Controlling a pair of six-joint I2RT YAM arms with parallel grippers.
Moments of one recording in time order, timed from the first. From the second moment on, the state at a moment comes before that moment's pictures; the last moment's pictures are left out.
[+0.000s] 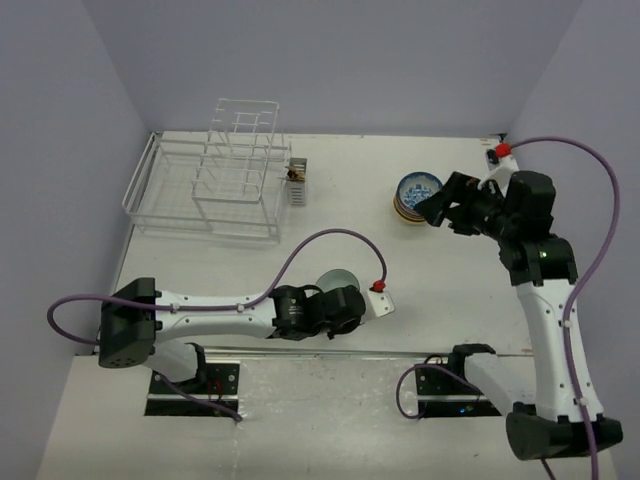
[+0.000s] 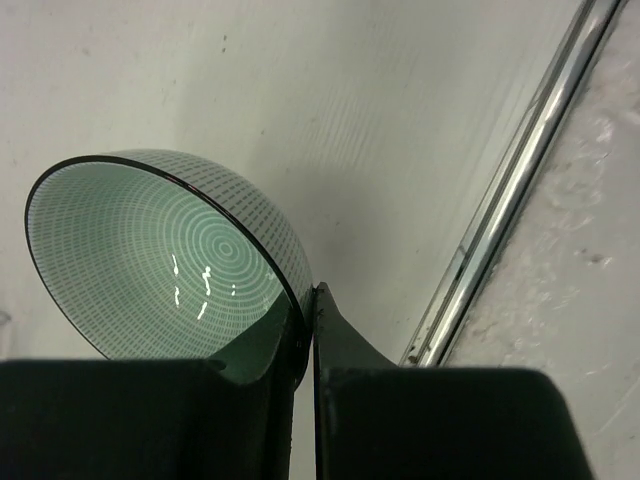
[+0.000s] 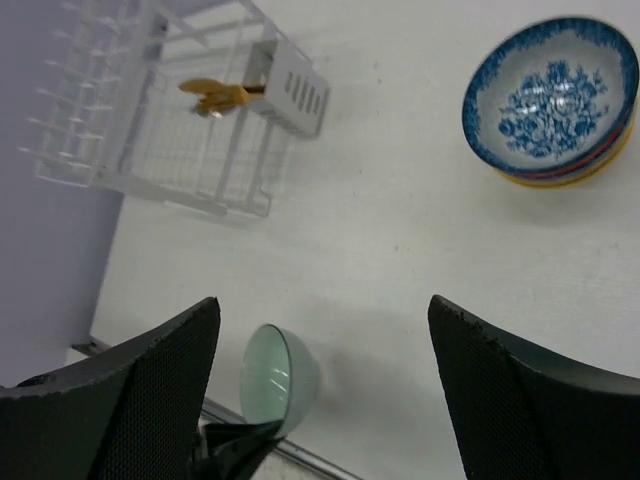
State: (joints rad) left arm -1.35 1.49 1.03 -0.37 -0.28 0.02; right arm 0.00 0.91 1.21 -0.72 -0.45 0.43
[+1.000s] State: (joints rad) left arm -1.37 1.41 1.08 -0.65 -0.25 0.12; right arm 0.78 1.43 1.23 -0.94 -0.09 0.40
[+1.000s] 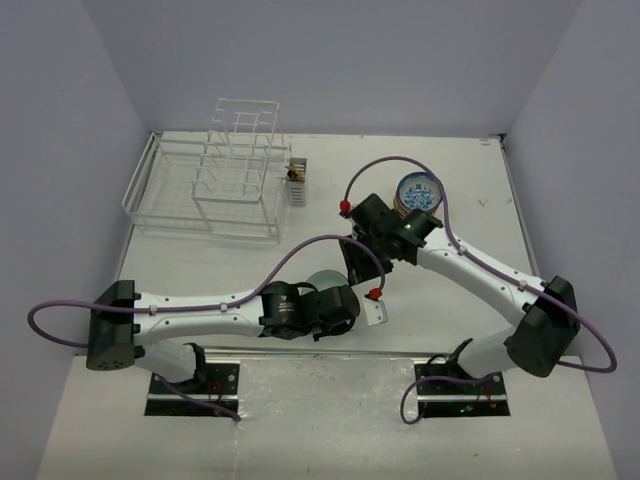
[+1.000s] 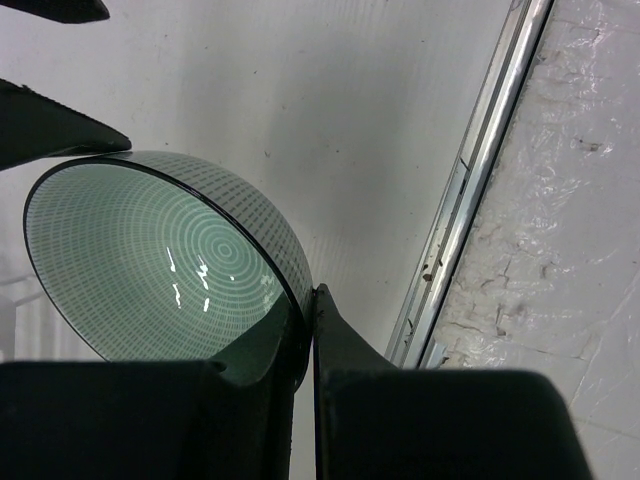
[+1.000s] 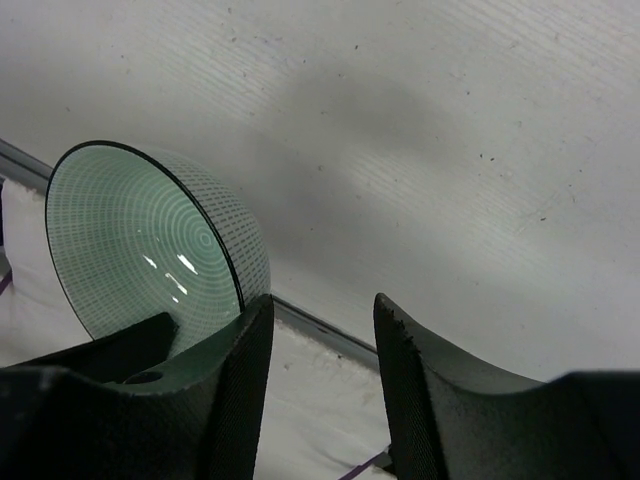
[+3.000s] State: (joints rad) left arm -1.37 0.80 0.79 -0.53 -0.39 -0.18; right arm 0.01 1.79 1.61 -0.75 -0.03 0.49
